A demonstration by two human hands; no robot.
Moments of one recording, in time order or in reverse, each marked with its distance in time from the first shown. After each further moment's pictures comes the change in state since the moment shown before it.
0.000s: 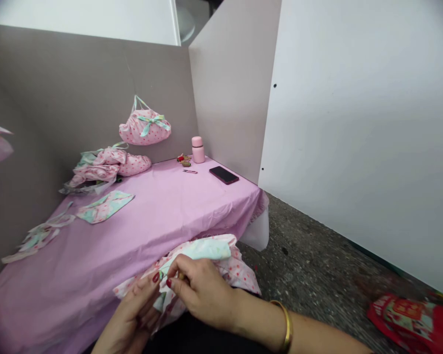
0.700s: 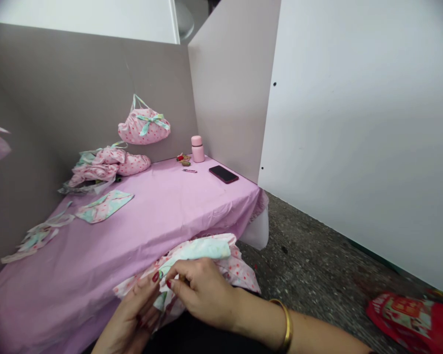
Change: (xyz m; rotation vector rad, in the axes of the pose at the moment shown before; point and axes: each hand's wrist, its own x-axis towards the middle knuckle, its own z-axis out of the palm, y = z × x) left_hand 0.002 -0.002 -0.003 -0.012 -0.001 -0.009; right_hand 0.000 -0.001 0.000 0.010 -0.027 -0.042
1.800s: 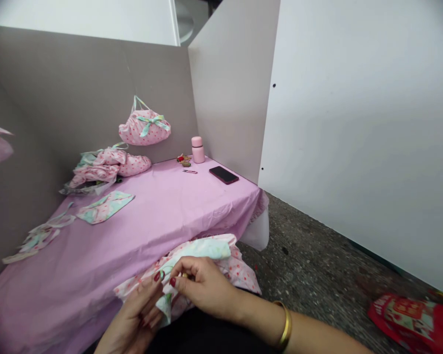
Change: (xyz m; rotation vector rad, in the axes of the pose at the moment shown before) left_hand 0.003 -0.002 -0.001 -0.072 0.009 -0.048; right_hand 0.003 0.013 0.007 0.549 0.004 0.177
